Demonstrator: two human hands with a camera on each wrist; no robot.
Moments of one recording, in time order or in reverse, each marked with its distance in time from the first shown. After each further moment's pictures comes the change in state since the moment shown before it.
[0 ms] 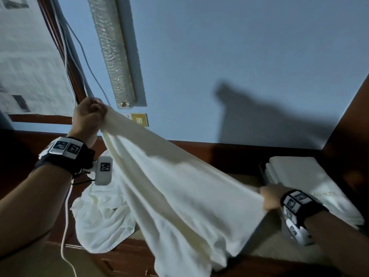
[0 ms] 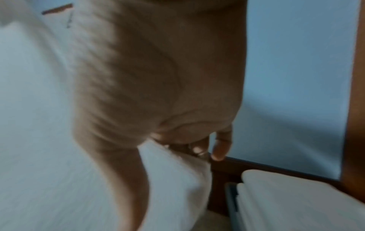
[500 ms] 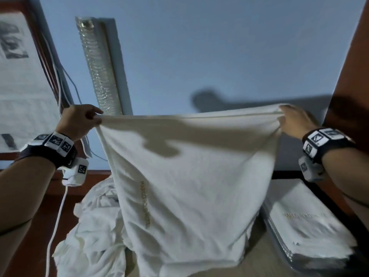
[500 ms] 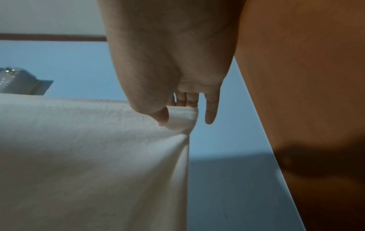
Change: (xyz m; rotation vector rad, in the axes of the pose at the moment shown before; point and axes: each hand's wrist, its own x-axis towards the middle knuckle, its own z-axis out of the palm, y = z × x) left_hand 0.079 0.079 0.003 0.836 -0.186 0.497; right_hand -0.048 0.134 -0.232 0.254 1.092 0.167
